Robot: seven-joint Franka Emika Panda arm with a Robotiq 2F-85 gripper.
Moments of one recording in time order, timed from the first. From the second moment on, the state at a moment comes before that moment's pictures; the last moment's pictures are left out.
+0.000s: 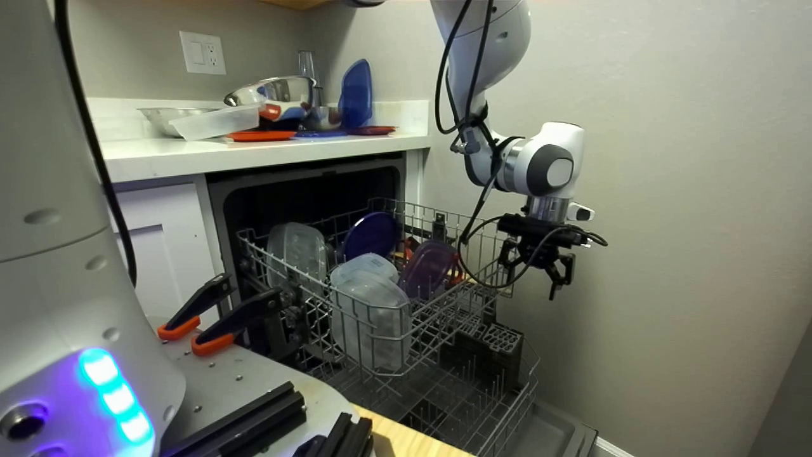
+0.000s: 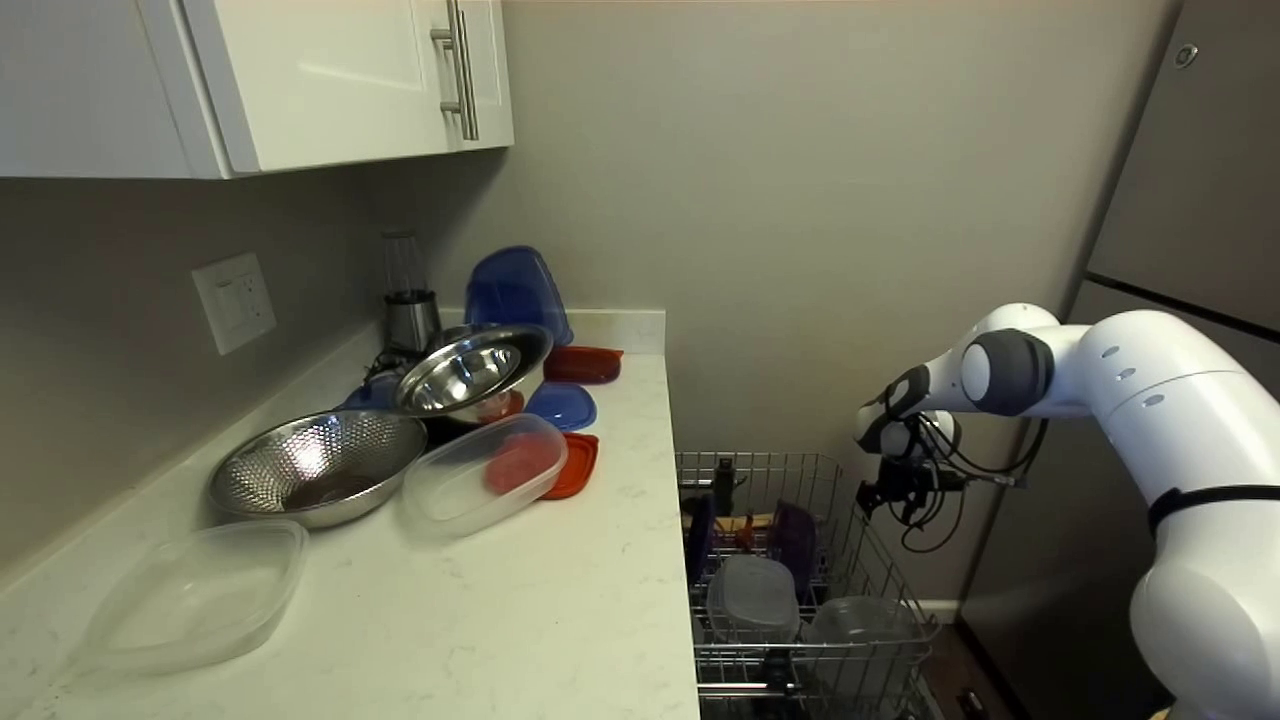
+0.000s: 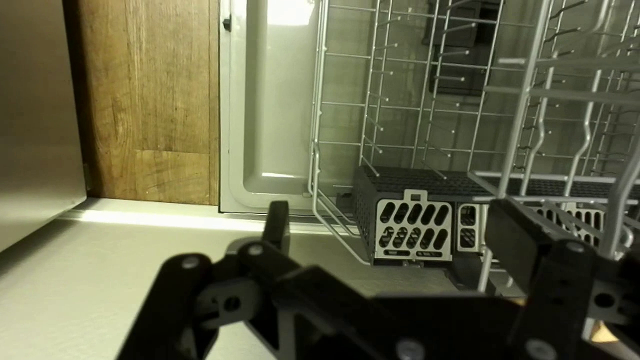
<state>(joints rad) -0.33 1.15 -0.05 -1.36 0.13 2.44 -0.26</state>
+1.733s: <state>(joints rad) -0.05 1.16 -0.03 -1.41 0.12 2.43 -0.14</state>
